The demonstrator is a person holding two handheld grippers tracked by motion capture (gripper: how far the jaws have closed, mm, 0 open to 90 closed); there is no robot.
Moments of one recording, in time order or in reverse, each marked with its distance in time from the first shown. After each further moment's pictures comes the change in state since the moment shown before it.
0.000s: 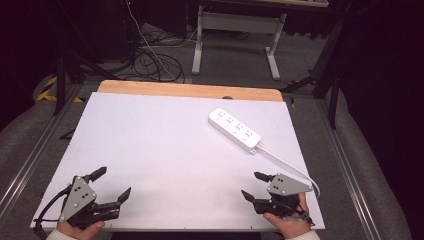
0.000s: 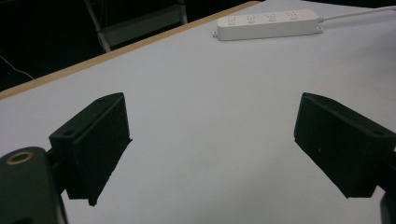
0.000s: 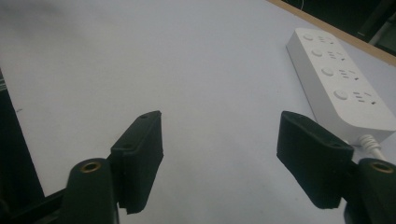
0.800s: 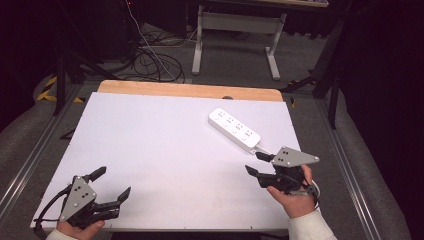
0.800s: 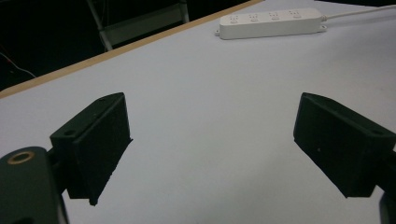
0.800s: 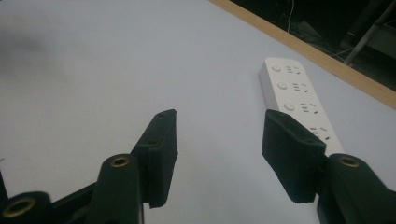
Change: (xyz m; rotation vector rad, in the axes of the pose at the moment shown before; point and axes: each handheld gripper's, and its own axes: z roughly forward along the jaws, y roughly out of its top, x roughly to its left) left arm 0.000 -0.001 0.001 0.005 0.003 -0.007; right arm -0.036 0.054 -0.006 0.006 -0.014 0.023
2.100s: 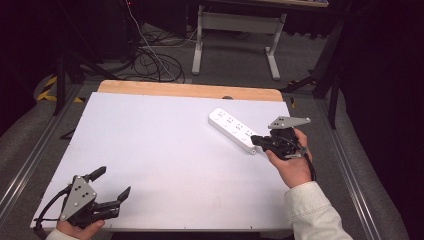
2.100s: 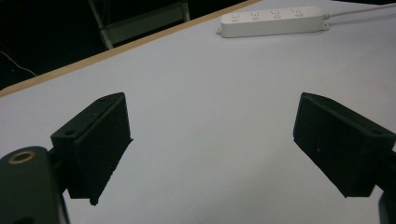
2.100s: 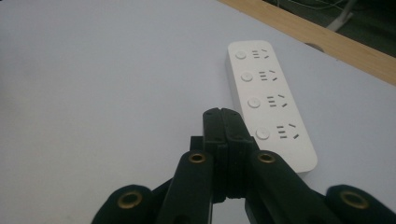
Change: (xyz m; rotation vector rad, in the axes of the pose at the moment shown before) left arm 0.001 -0.001 0.001 0.005 0.006 0.006; right arm -0.059 0.032 0.038 0.137 -0.022 0.171
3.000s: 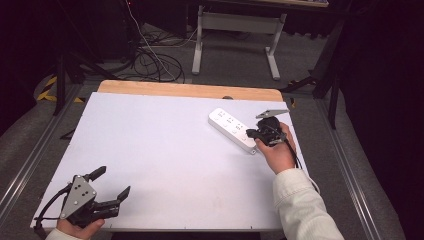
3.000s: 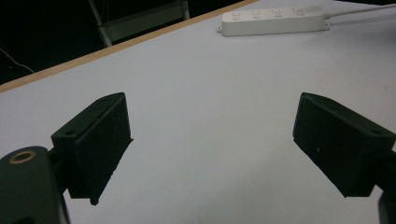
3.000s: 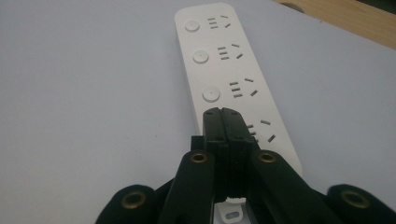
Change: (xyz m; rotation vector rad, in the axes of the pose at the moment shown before) left arm 0.002 -0.001 0.001 0.002 -0.007 -0.018; right arm -0.036 -0.002 0.069 0.110 -0.089 0.086
